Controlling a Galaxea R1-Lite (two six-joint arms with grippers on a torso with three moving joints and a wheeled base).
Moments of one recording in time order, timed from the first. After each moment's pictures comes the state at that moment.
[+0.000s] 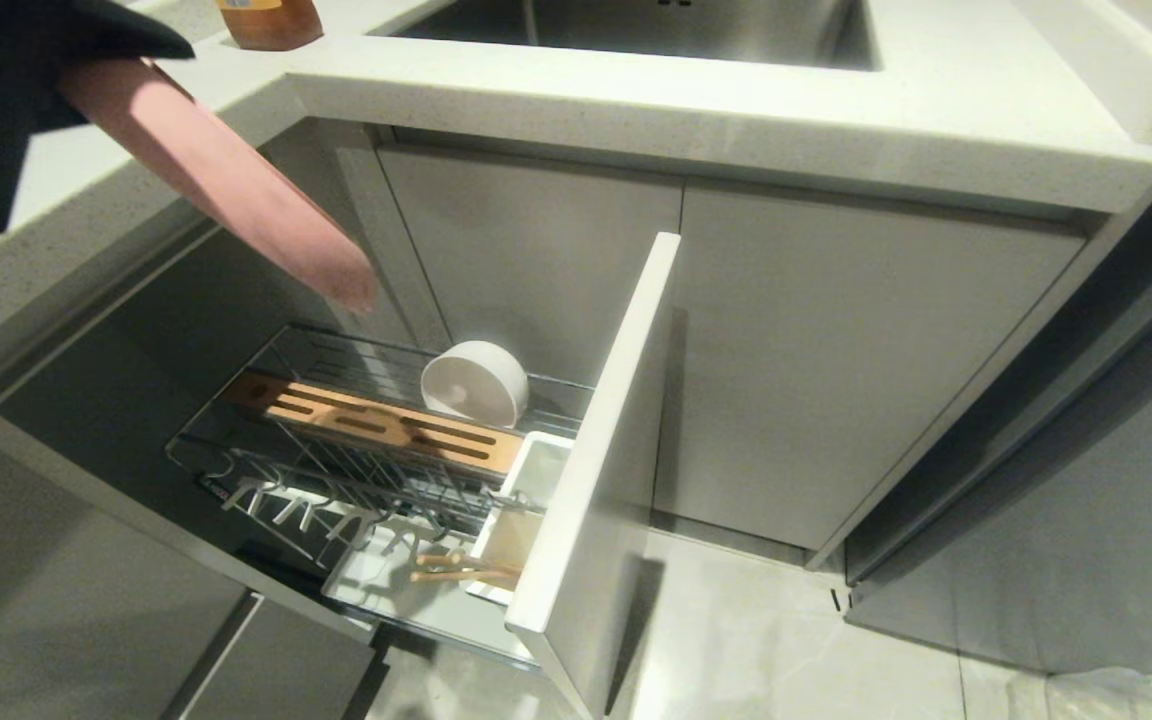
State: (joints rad) left arm -1.02 1.30 -1.62 0.37 0.99 -0.84; right arm 0.00 0.00 0.00 0.00 0.00 0.00
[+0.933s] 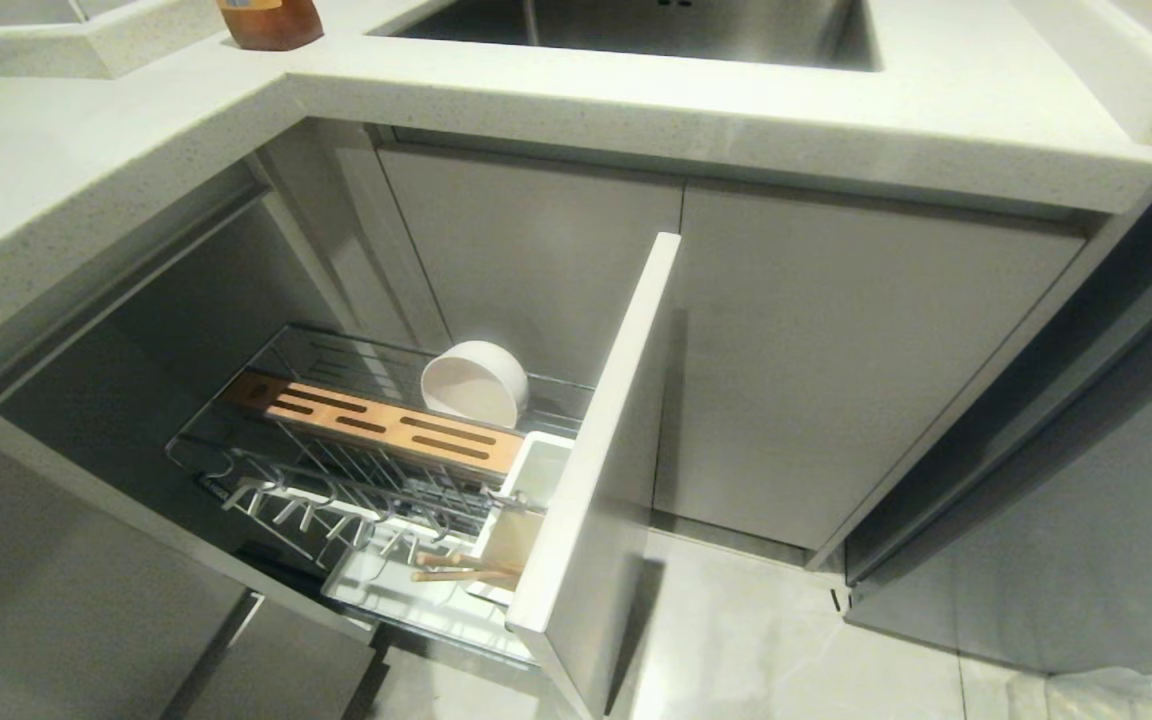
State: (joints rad) left arm -0.52 1.27 -1.94 0.38 1.02 0.00; right arm 0.00 0.00 0.00 0.00 0.00 0.00
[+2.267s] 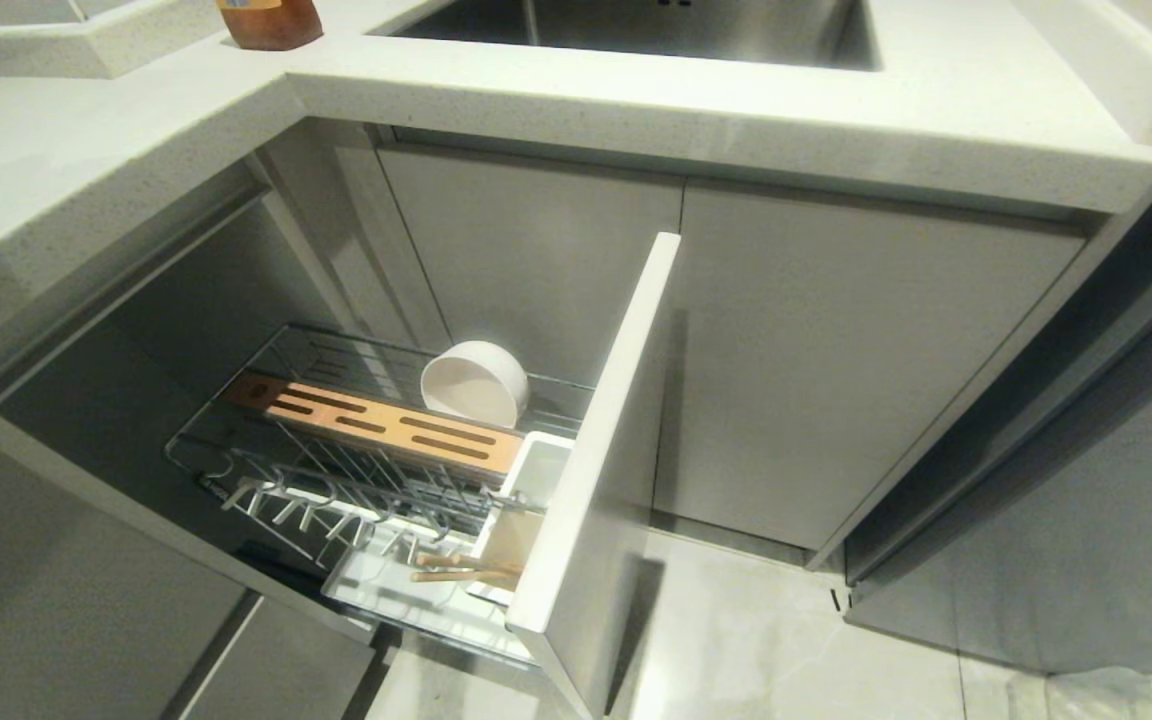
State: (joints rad) left arm 0.10 1.53 -1.95 0.79 1.04 0.20; right arm 0.00 0.00 0.00 0.00 0.00 0.00
